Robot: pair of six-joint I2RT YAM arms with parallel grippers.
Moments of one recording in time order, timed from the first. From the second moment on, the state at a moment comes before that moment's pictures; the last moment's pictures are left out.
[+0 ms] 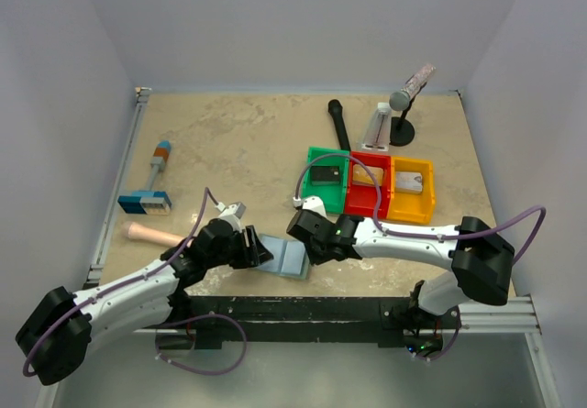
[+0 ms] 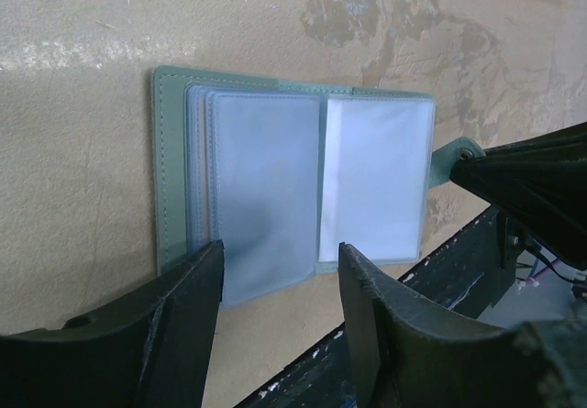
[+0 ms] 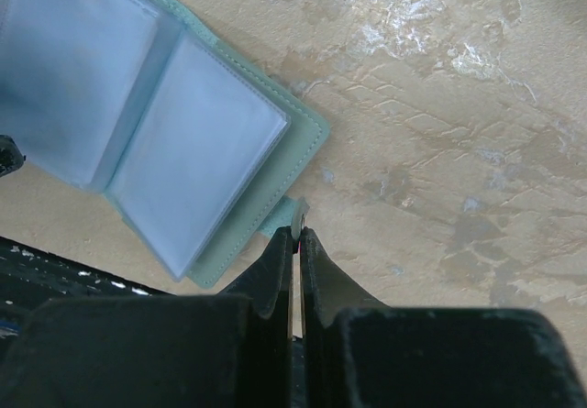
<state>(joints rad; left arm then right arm) -0.76 0.86 0.22 -0.04 0.12 -0.87 1.14 1.48 0.93 -0.62 0.30 0.73</state>
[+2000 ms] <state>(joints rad) -0.82 0.84 0.24 -0.15 0.04 -0.83 1.14 1.48 0.92 -0.60 0.27 0.73</state>
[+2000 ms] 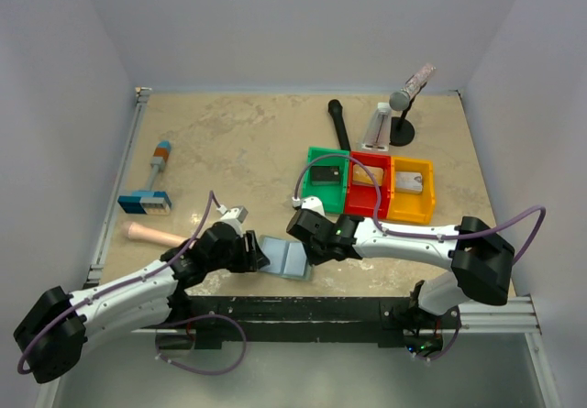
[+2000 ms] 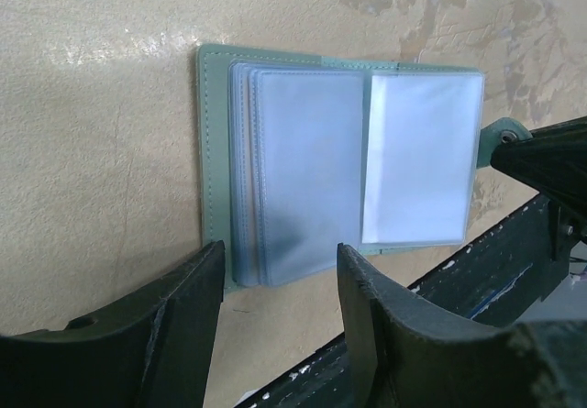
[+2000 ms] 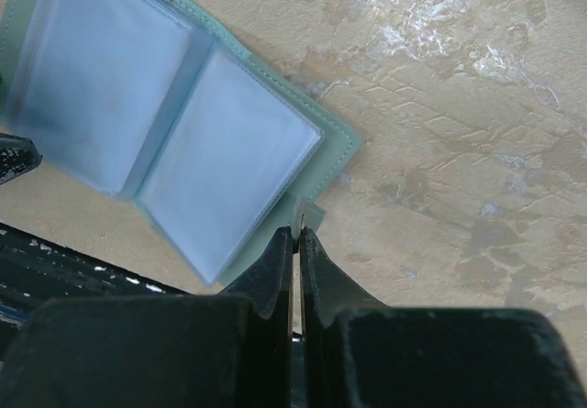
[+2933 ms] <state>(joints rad) -0.82 0.90 0.24 -0.03 0.11 -0.83 1.14 1.48 0.92 -0.60 0.27 0.73</state>
